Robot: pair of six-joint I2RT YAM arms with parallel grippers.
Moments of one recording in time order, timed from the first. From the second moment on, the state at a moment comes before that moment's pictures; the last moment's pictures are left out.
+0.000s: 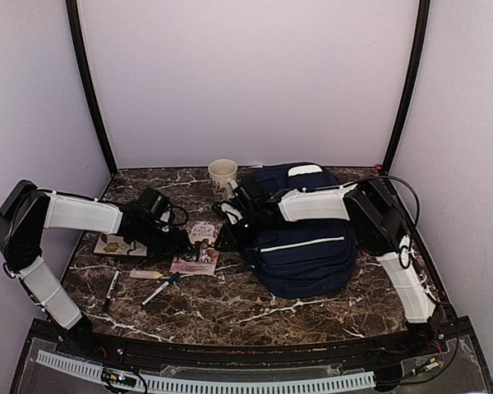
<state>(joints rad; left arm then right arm) -0.50 1.64 0.86 -0.32 0.20 -0.67 0.84 2.38 1.80 -0.35 -0.50 0.24</state>
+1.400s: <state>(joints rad) -0.45 1.53 0.50 0.35 0.35 -1.03 0.82 2.42 1.81 -0.29 -0.43 0.31</state>
